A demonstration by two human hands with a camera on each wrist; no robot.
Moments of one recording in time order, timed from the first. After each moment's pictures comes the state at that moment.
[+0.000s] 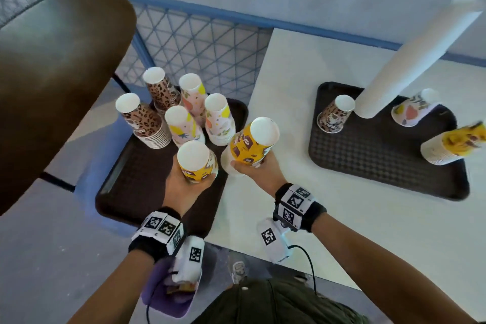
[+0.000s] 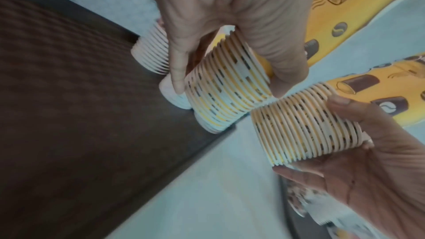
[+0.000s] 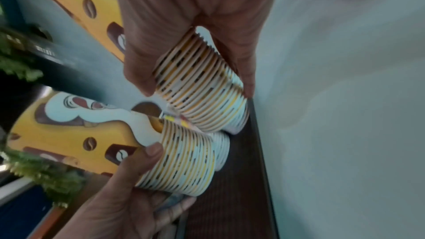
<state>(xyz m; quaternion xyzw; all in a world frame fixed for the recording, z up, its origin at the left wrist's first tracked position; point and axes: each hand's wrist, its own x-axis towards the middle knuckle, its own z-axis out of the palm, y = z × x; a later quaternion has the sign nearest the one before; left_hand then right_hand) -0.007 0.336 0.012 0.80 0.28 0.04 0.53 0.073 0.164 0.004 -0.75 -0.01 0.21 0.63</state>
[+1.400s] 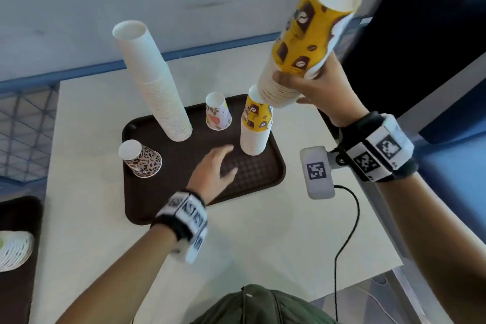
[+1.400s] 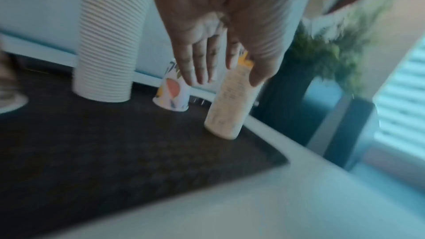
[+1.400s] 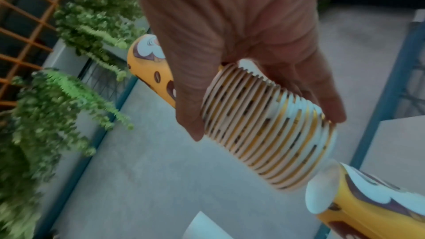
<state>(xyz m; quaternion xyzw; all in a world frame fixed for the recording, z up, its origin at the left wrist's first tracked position) 0.179 -0.112 0.014 0.90 -0.23 -0.12 0.36 0.175 -0.336 0.186 -0.80 0.11 -0.09 0.58</state>
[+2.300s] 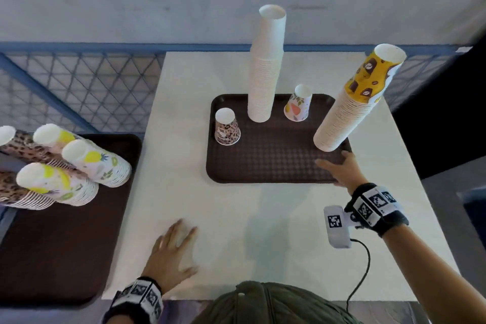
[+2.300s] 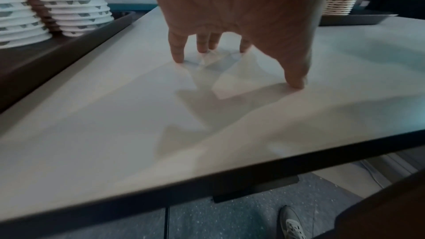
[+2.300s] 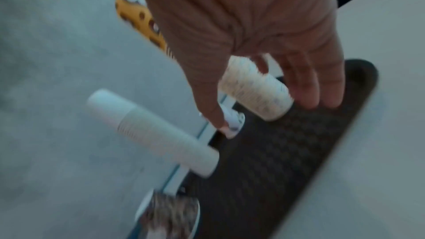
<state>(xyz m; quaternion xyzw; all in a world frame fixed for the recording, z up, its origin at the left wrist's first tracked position) -0.015 0.166 -0.075 0.95 -0.12 -0.27 0.09 0.125 -0.247 0.026 -0.79 0.34 0.13 0.49</state>
